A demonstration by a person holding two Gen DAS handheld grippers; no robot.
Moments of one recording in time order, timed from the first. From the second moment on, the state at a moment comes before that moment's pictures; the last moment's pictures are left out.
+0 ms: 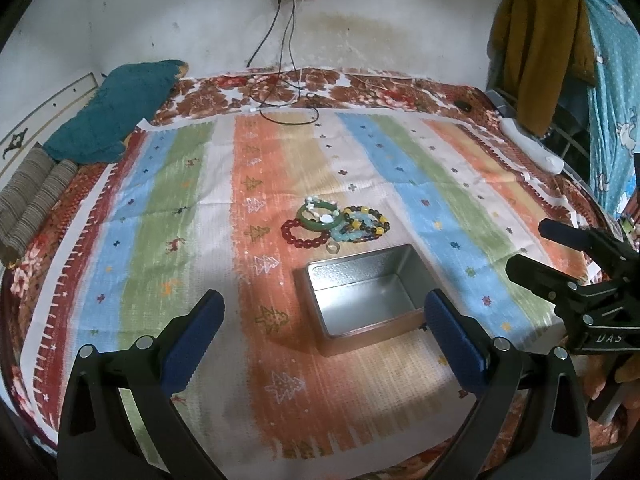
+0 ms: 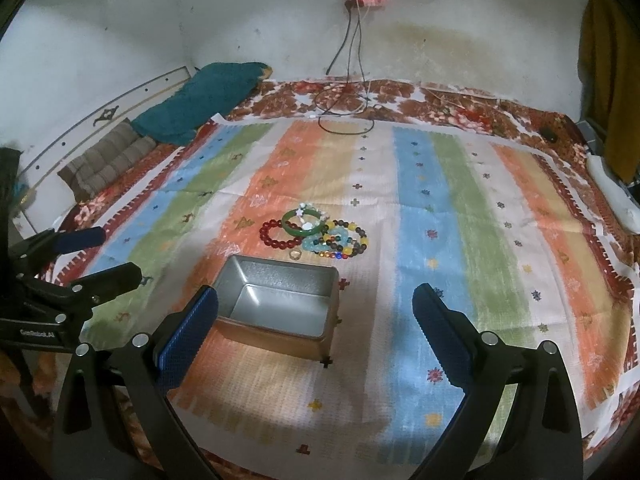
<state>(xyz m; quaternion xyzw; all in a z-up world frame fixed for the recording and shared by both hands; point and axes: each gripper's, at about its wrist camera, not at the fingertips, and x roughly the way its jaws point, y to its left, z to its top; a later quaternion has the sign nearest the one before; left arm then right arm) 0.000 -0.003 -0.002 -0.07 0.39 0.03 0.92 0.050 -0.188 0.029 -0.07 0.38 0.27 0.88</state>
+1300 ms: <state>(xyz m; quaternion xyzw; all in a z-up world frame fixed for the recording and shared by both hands) 0.028 0.019 -0.009 -0.09 0.41 0.08 0.90 0.079 -0.183 0.021 -0.08 0.40 0.24 0.88</state>
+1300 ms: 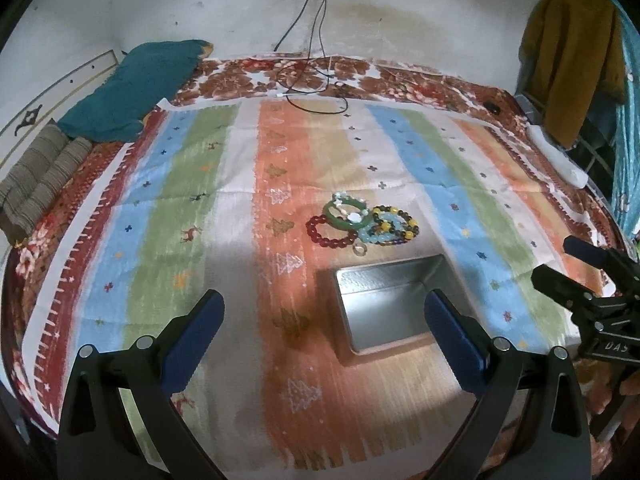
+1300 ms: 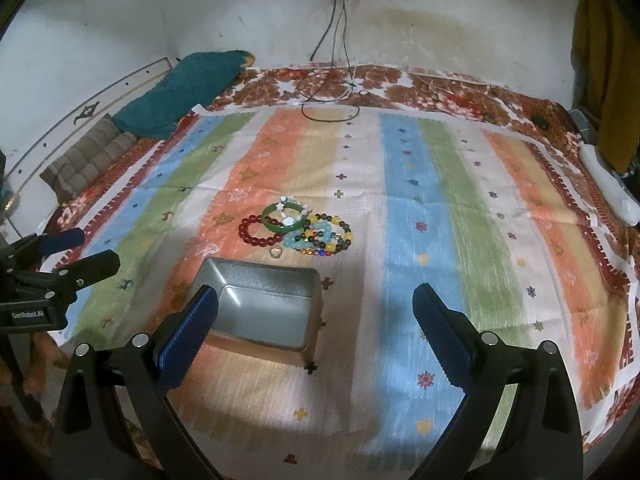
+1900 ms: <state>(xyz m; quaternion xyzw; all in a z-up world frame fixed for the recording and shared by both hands) 0.089 0.031 -0.012 -0.08 0.43 0.08 0.90 0.136 -0.166 0.008 -0.08 0.45 0.21 0.87</state>
